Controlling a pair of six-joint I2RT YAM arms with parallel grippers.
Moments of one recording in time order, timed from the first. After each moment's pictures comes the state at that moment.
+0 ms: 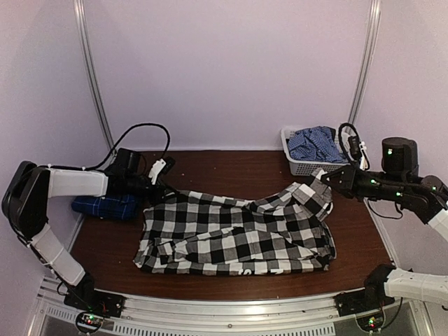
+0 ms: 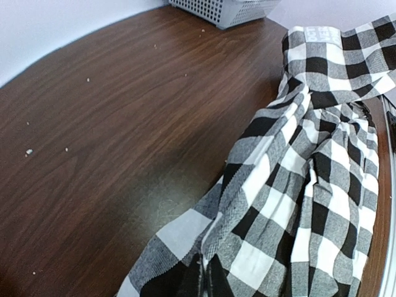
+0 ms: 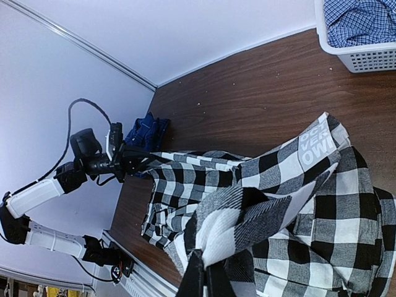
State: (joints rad) left arm -0.34 1.63 0.91 -0.04 0.66 0.24; right arm 0.53 0.77 0.94 -0.60 -0.23 0.73
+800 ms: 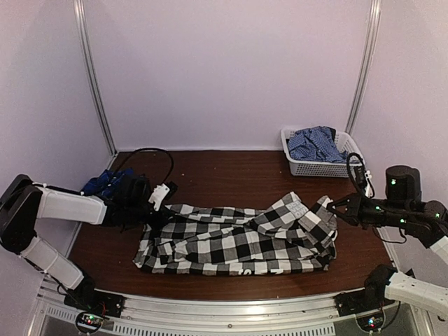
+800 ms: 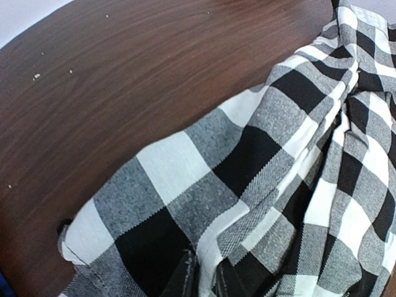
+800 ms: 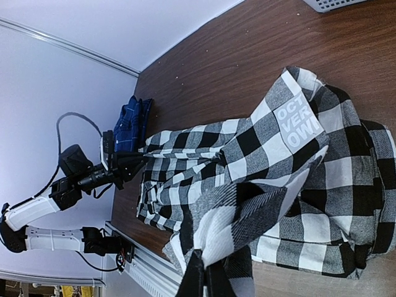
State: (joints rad) left arm -0.53 1.47 0.62 0.11 0.28 0.11; right arm 0.55 0.56 0.74 -0.69 -0.22 0.87
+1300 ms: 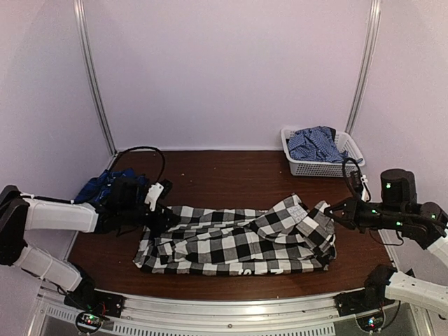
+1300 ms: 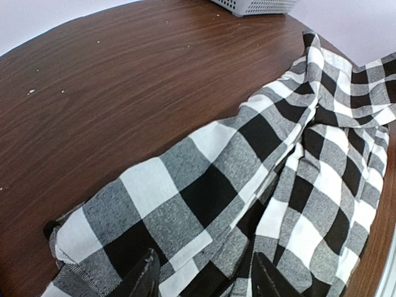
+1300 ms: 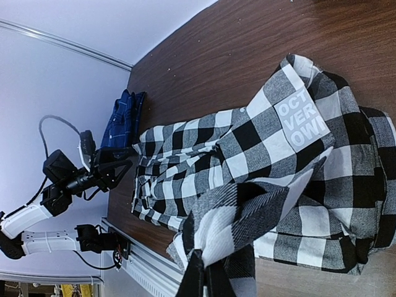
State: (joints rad) left arm -0.55 1.34 0.53 0.17 0.33 -0.01; right arm 0.58 0.56 0.71 -0.68 -0.21 0.89
